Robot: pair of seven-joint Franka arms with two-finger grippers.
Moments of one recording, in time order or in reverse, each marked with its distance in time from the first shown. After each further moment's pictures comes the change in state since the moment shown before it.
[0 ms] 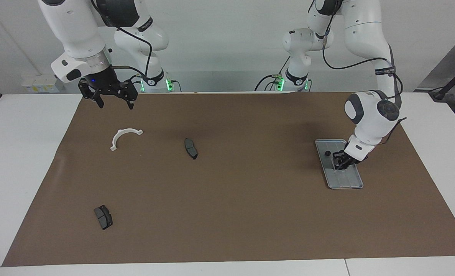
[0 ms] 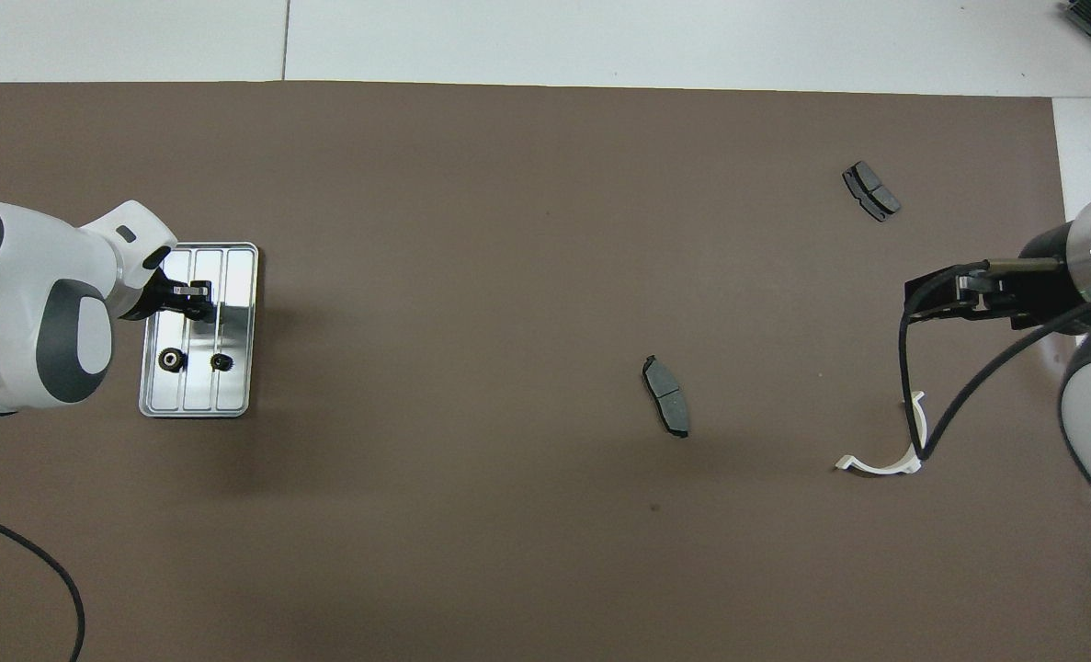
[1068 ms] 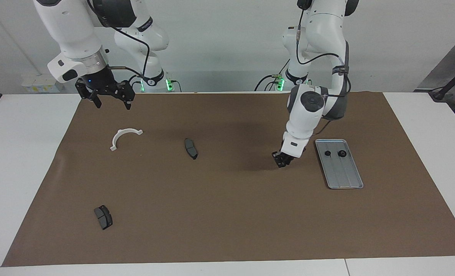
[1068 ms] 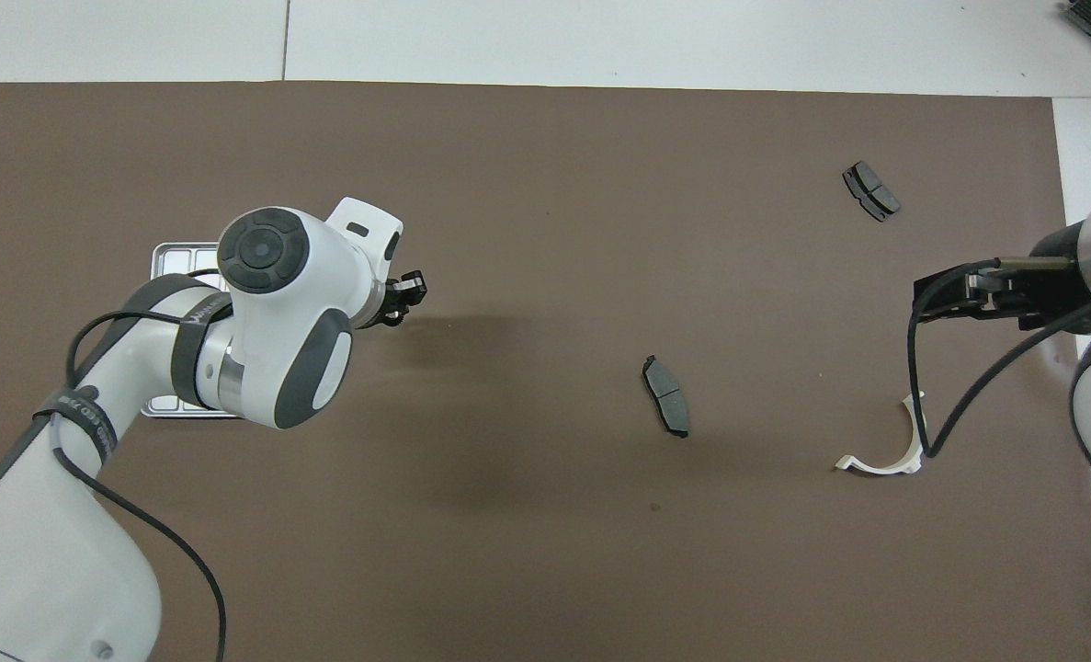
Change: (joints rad) left arm -0.450 0.000 -0.017 0.069 0.000 -0.042 -0.786; right arm -0.013 0.000 0.001 -0.002 0.000 0.000 0.000
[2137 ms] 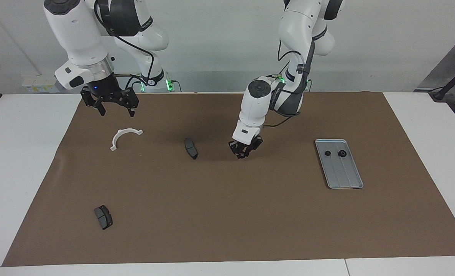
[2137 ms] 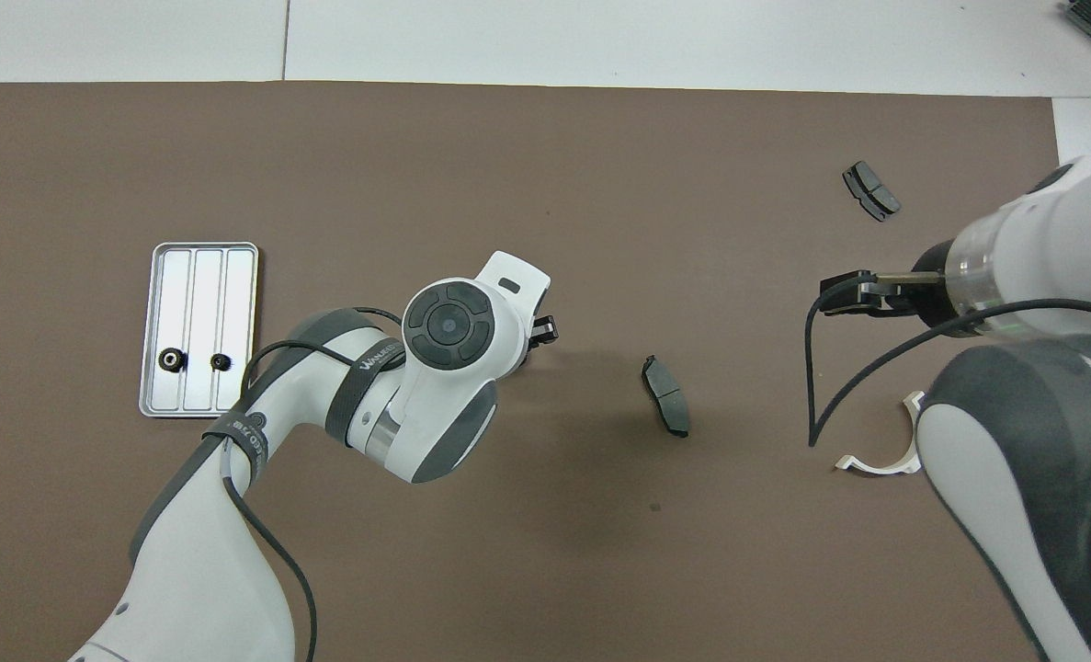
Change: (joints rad) left arm -0.207 0.056 -0.002 0.045 0.000 0.040 -0.130; right arm 0.100 -0.011 0.011 -0.170 0.001 0.255 0.116
